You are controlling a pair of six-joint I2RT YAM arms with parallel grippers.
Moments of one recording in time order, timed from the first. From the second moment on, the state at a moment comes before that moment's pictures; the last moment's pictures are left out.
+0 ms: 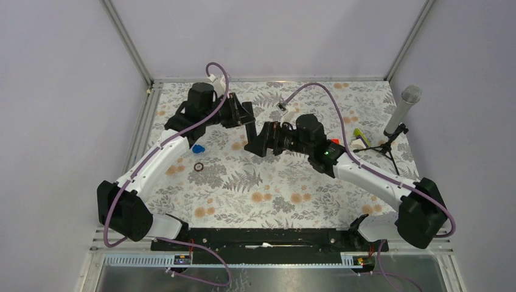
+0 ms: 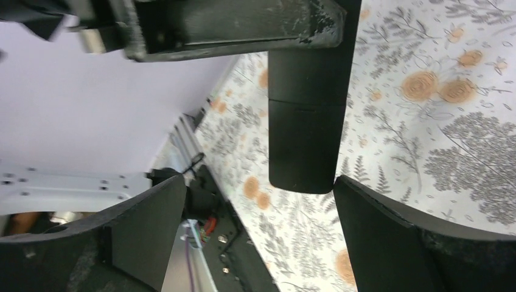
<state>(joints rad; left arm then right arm) -0.44 1.38 1.24 -0.34 0.41 -0.60 0.75 1.37 0.95 0.12 -0.37 0.64</state>
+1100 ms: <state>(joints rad) -0.34 1.21 1.10 0.24 0.68 -1.23 0.75 1.26 0.87 0.58 -0.19 1.22</state>
